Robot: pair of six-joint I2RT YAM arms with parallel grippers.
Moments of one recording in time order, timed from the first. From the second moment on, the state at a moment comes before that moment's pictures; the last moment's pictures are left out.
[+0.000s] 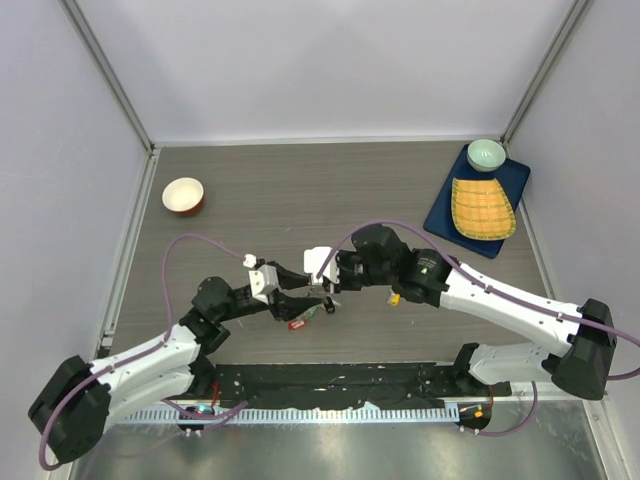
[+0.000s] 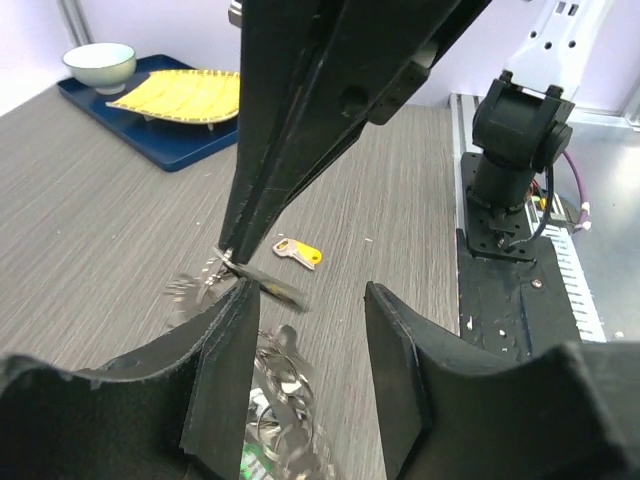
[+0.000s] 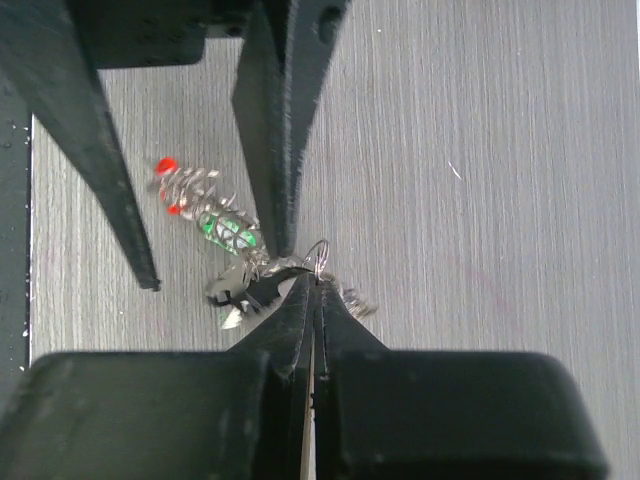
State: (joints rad) left arm -0.71 0.91 0.21 0.84 0.65 -0.09; right arm 0.99 1.21 1.02 -0.39 -0.22 -0.63
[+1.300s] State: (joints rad) left arm -0.67 0.93 0.25 0.74 0.71 0.13; right arm 1.04 1.21 1.05 -0.51 -0.25 -0.78
